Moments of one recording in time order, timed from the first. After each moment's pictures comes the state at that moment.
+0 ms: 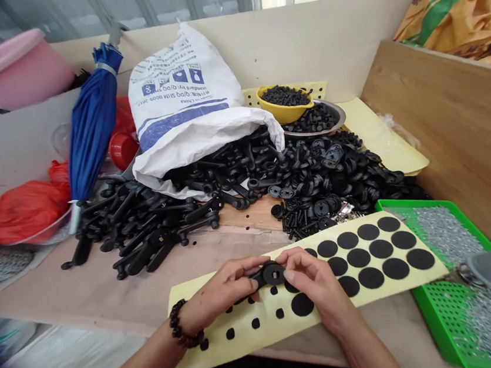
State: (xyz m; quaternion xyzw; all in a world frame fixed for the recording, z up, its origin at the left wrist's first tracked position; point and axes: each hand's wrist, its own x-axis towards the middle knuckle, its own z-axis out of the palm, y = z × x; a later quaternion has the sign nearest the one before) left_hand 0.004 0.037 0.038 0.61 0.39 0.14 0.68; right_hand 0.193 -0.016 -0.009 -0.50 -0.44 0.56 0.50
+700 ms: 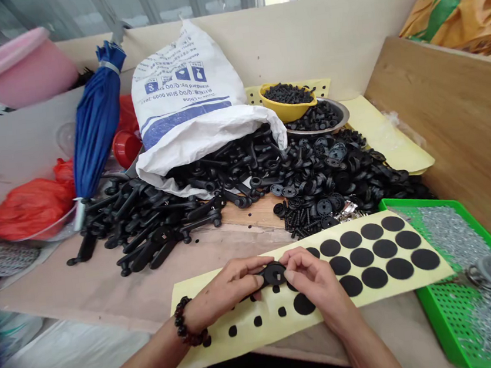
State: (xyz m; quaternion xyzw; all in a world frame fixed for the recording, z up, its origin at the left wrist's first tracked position) left_hand 0.005 0.036 0.032 0.64 0.38 0.12 0.66; right_hand 0.193 -0.016 -0.009 -0.52 -0.48 0.52 0.47
